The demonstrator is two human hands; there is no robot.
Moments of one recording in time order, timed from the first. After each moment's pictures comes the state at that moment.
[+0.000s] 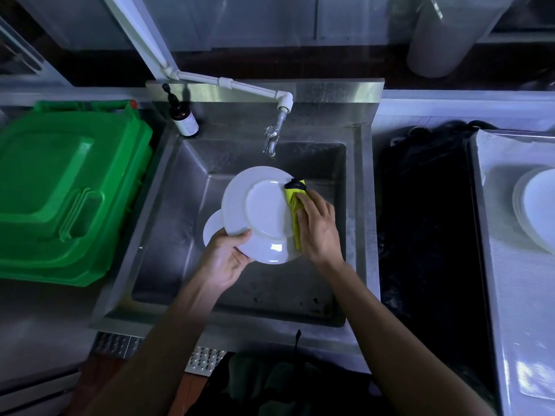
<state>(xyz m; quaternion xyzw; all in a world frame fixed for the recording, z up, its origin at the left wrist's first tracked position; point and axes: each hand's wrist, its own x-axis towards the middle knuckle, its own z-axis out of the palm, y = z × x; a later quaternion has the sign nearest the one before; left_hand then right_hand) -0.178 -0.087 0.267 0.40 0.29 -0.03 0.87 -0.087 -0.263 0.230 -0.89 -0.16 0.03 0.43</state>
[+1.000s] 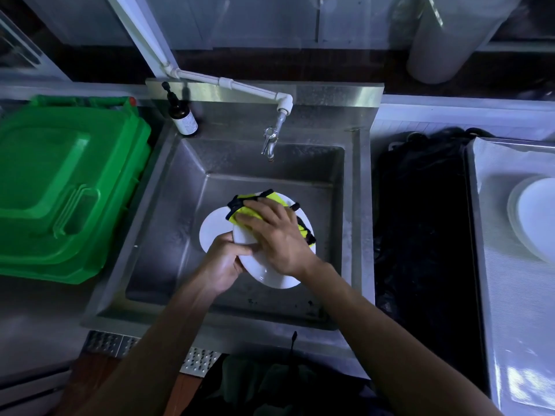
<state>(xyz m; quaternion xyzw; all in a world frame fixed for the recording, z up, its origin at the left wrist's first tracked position) -0.179 -0.096 0.273 0.52 0.33 -0.09 0.78 -0.102 -0.228 0.255 -0.84 -0.42 0.04 0.35</state>
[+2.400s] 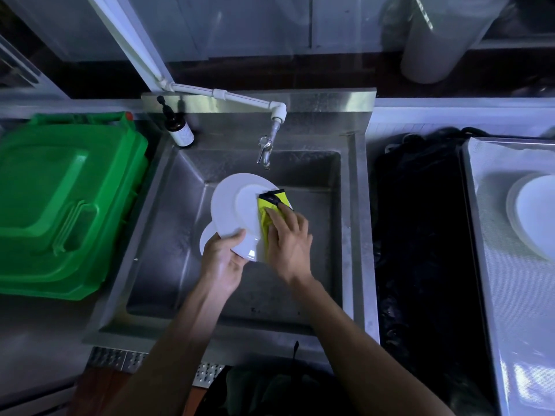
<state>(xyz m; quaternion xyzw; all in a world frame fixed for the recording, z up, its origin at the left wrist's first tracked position) -0.158 -0.100 0.271 0.43 0.38 0.05 0.81 -0.106 -0.219 0.219 -0.90 -0.14 0.03 0.41</state>
